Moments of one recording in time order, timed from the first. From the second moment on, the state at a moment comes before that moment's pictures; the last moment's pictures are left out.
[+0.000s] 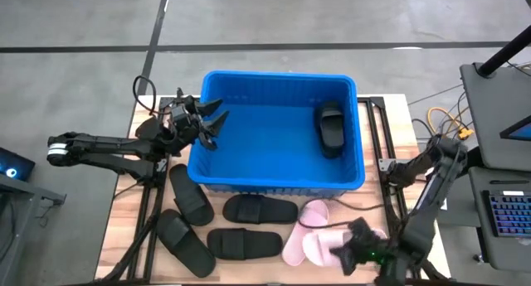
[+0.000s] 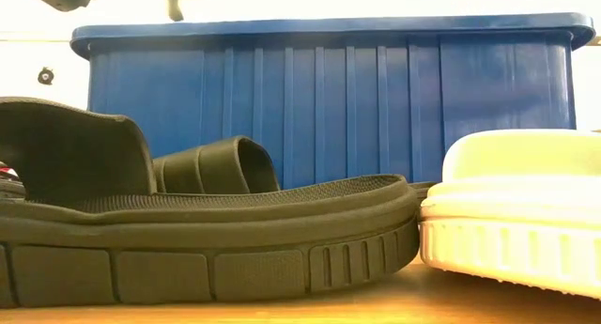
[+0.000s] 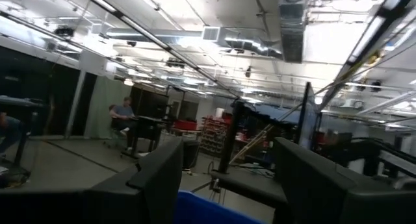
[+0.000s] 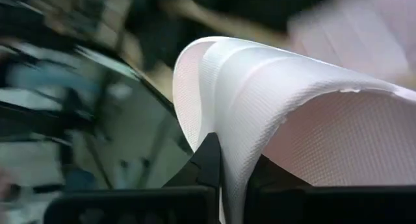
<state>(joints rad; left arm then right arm) 0.09 0.91 0.59 0.82 -0.37 -0.07 1.03 1.57 1.34 -0.81 0.73 2.01</state>
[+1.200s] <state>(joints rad) 0.09 1.32 1.20 0.19 0.23 -0.64 0.50 1.23 1.34 -0.67 1.07 0.84</state>
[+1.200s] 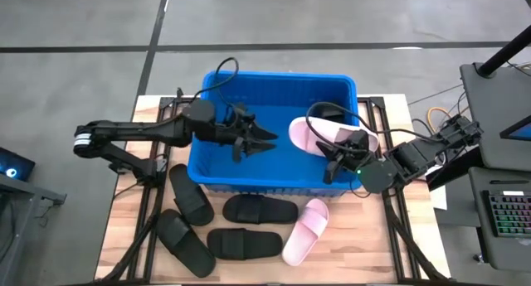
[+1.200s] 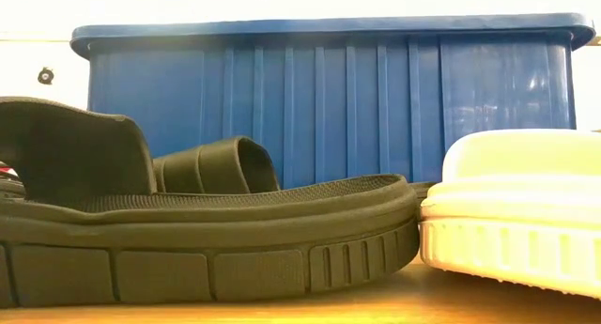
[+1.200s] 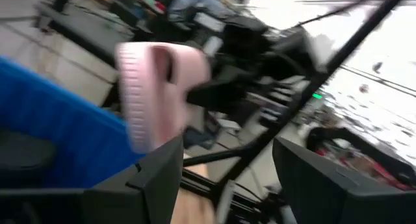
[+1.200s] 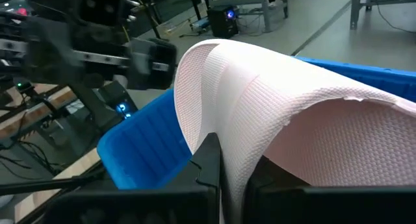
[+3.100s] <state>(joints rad) 0.08 1.46 1.19 0.38 0.04 -0.62 0.49 1.22 1.34 -0.66 1.00 0.82</state>
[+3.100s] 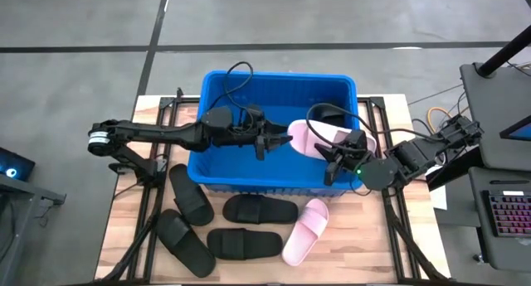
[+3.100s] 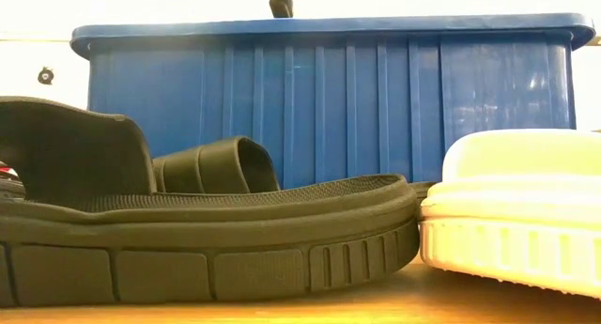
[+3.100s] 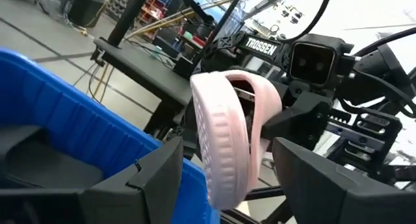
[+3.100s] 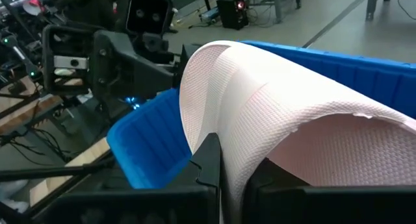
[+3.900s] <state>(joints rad) 0.10 1.47 1.18 0.44 0.13 -0.52 0.48 1.22 1.34 -0.44 0.98 0.60</state>
